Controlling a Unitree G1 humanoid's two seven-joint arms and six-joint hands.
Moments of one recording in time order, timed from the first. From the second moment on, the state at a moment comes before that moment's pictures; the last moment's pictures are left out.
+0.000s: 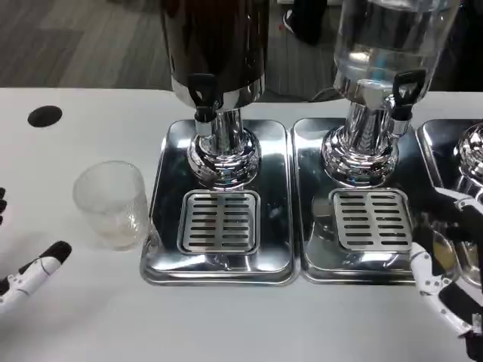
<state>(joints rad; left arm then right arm) 0.08 0.45 0.27 0.61 0.13 -0.60 -0.05 0.53 -0.09 0.06 -0.42 -0.56 -0.18 -0.29</state>
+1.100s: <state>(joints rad) -0.05 0.46 0.17 0.65 0.20 -0.50 0.00 0.52 -0.09 0.02 -0.43 -0.54 -0.19 -0.28</state>
